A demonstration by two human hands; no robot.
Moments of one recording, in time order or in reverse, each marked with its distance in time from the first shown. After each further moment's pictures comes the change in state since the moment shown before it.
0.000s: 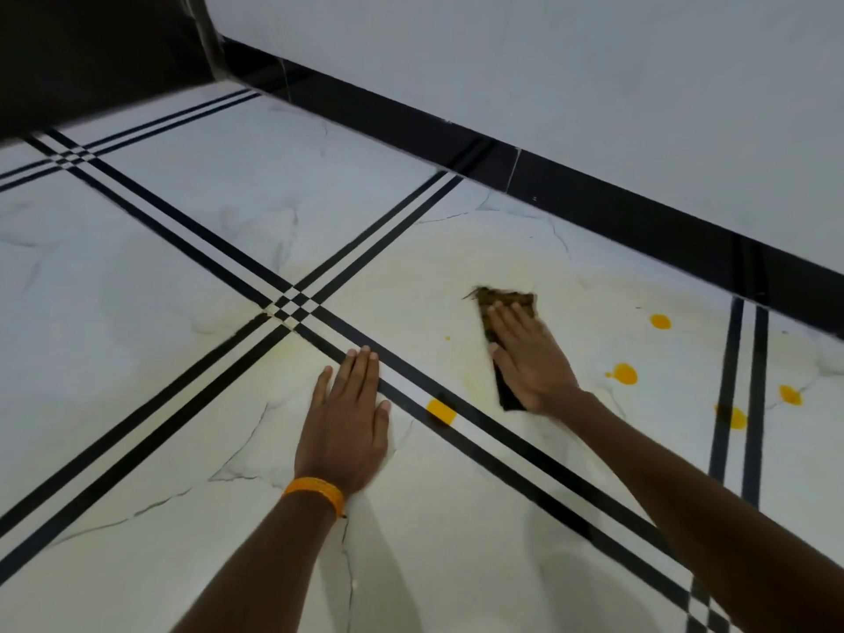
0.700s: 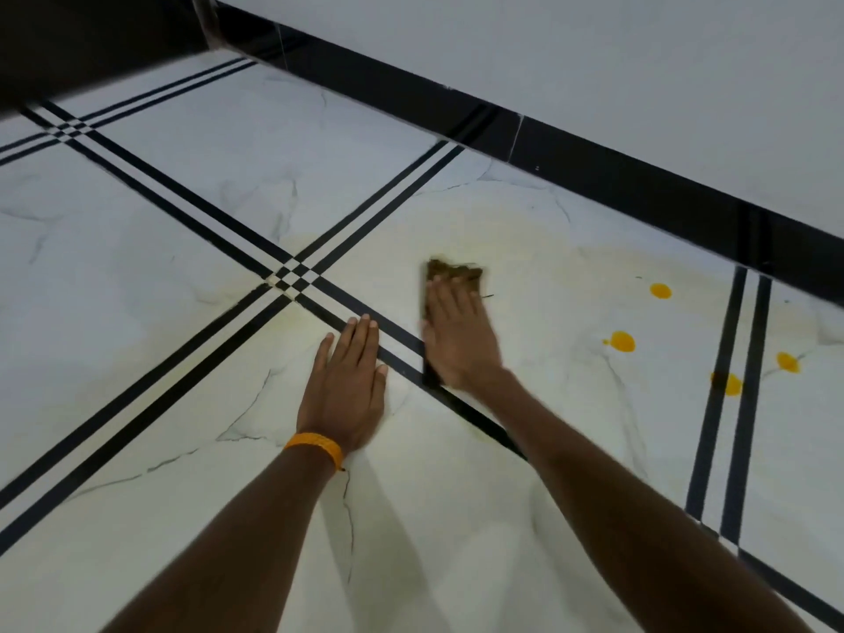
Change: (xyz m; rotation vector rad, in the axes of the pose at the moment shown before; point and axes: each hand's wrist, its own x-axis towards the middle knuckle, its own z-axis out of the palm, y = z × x) left_hand 0.002 -0.001 -0.002 0.033 -0.017 0.014; right_hand 0.018 -0.097 0.015 -0.026 0.029 0.083
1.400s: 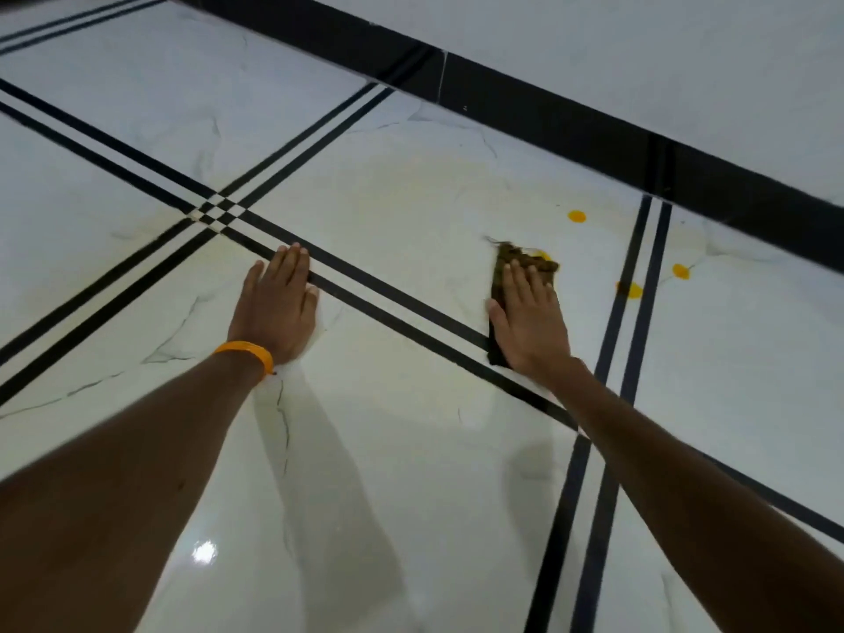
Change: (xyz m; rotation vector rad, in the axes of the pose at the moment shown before) left_hand 0.003 -0.002 0.002 0.016 0.052 0.043; right_hand -0.145 0.132 -0.017 0.021 0.036 0.218
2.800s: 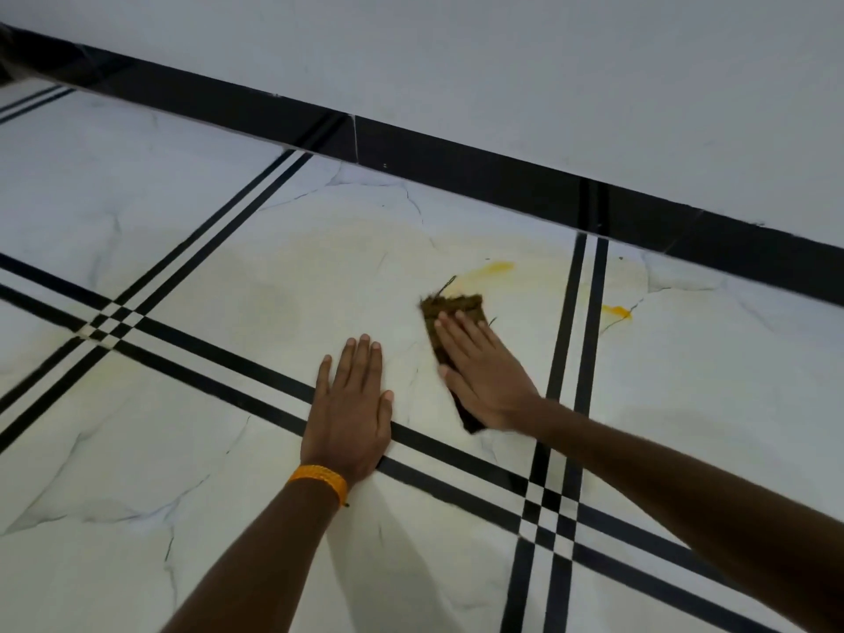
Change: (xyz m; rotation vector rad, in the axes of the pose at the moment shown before) left_hand 0.028 0.182 0.032 0.018 -0.114 0.157; right_hand 0.042 0.076 -0.009 -0.002 -0.091 -0.313
